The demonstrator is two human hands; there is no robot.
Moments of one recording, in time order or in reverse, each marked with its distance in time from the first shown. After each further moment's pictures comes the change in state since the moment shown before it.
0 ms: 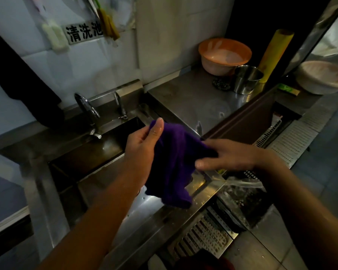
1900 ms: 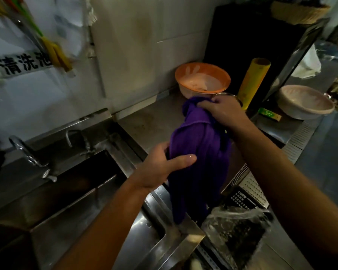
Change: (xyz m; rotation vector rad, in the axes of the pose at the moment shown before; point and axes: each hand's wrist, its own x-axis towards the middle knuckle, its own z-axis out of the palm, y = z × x) left_hand 0.172 -0.029 0.135 -0.104 -0.546 -0.002; right_hand 0.093 0.033 -0.228 -0.010 0.973 0.085
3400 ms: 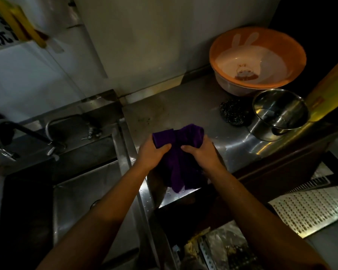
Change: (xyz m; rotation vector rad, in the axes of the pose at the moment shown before) left_hand 0.191 -0.144 -0.097 0.551 0.805 -0.395; right_hand 0.150 0.193 0.163 0.611 -0.538 0.296
